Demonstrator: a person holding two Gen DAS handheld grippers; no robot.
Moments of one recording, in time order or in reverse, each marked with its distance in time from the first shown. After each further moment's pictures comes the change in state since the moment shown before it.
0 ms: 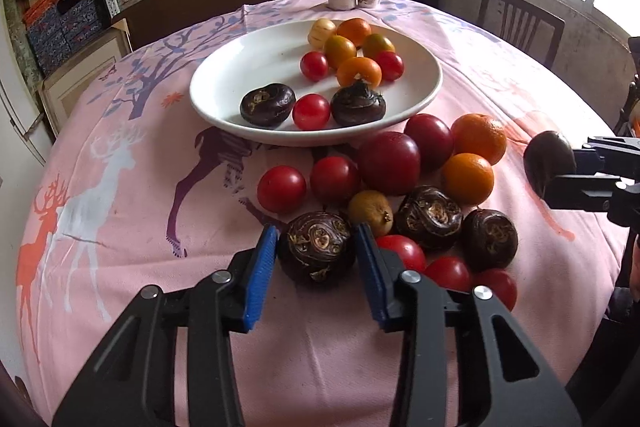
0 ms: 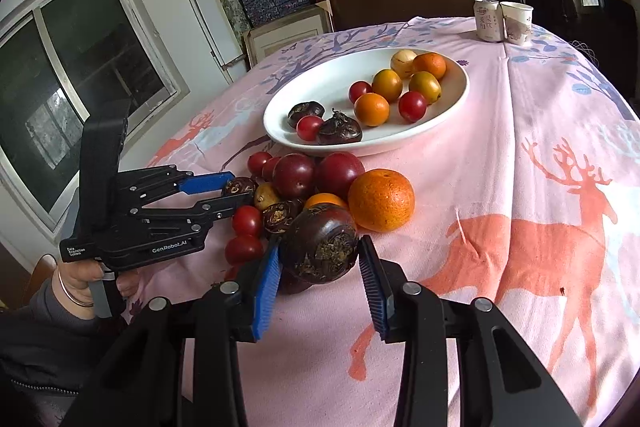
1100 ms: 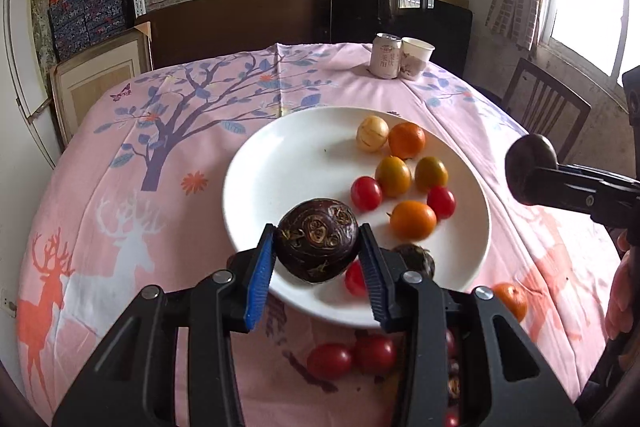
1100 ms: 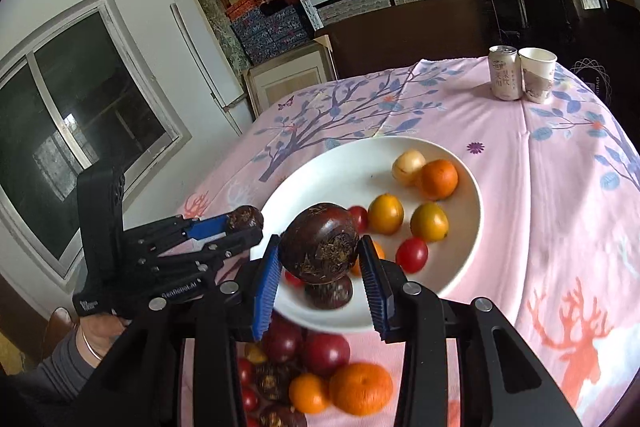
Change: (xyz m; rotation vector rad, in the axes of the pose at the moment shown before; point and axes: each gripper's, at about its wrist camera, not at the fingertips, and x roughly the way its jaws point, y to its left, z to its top) left arm 0.017 0.052 0.105 -0.162 -0.102 0.003; right arm 0.034 -0.027 0.139 0.052 -0.077 0.051
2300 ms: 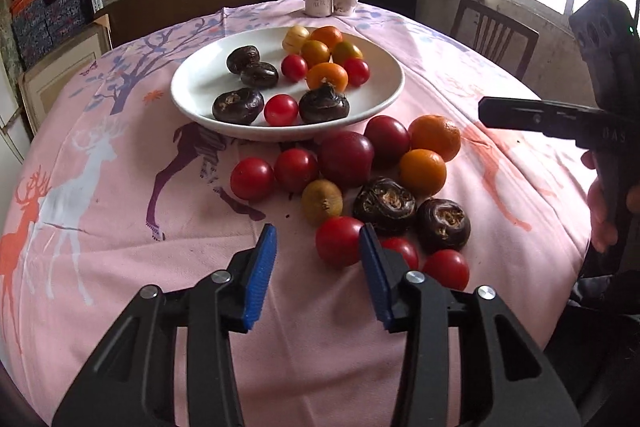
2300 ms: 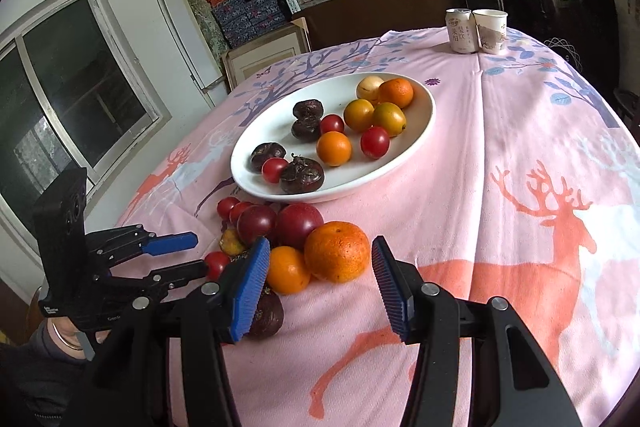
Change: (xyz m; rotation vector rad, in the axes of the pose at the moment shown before) left arm -0.048 -0.036 -0.119 0.132 0.093 -0.128; right arm -0.047 -0.002 -0.107 0.007 0.020 -0.100
